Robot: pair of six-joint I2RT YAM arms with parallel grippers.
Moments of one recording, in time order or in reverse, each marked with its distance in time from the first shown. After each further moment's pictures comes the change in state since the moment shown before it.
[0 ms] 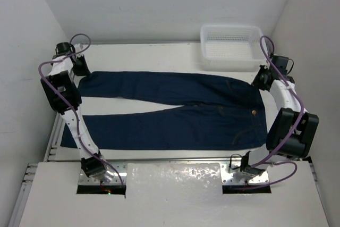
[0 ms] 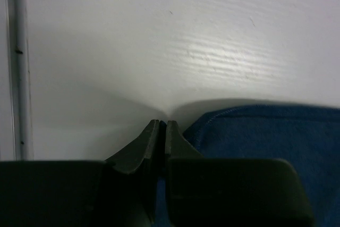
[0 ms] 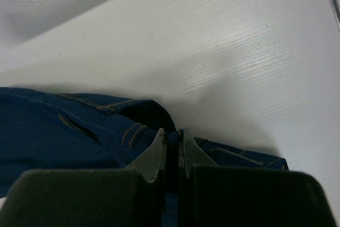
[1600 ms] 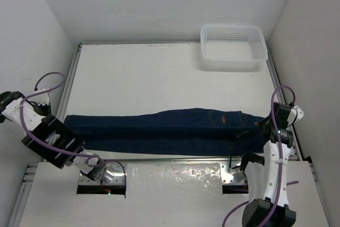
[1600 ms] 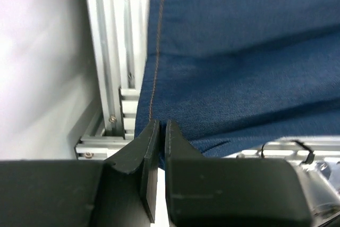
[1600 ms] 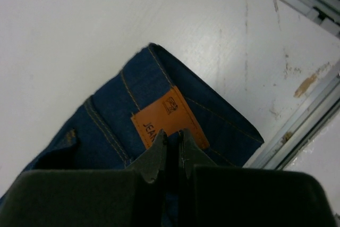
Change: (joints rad) left arm 0.600 -0.931 -0.763 -0.481 0.053 0.832; right arm -0.087 -0.869 -0.516 -0.340 0.373 0.309
